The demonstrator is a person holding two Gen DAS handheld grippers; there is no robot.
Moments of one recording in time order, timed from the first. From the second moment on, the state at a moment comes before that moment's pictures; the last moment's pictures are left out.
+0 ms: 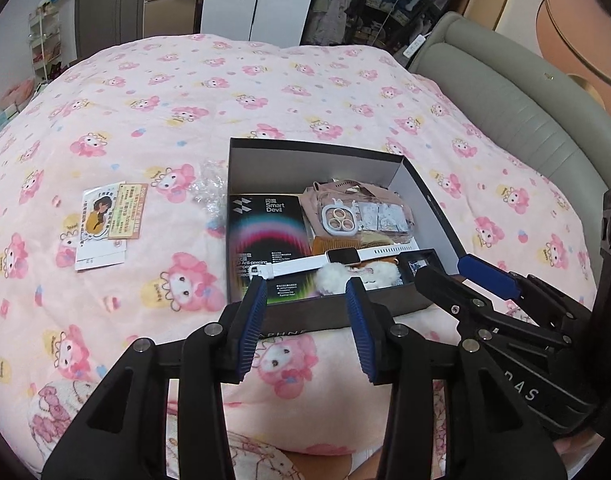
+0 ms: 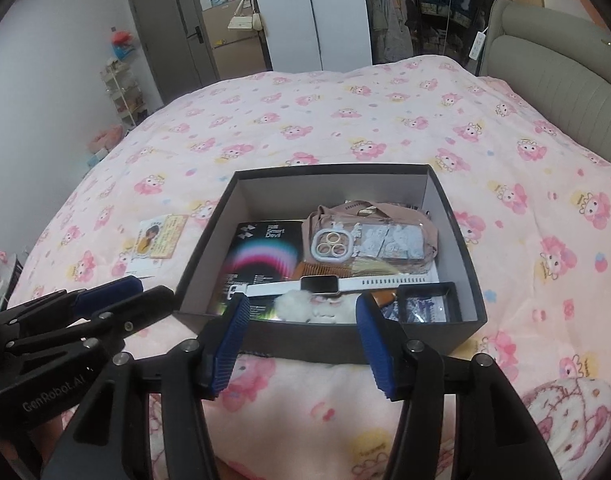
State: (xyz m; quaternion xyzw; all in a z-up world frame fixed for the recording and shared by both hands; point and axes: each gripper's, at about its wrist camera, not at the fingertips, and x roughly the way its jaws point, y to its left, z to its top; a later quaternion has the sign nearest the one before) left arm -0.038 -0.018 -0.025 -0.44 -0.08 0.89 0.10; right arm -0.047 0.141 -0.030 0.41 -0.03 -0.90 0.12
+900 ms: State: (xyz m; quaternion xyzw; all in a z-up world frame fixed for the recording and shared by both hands) left arm -0.012 -0.149 -0.050 -0.45 -0.17 0.88 0.03; right arm -0.052 0.010 -0.046 0.44 0.01 -0.87 0.20
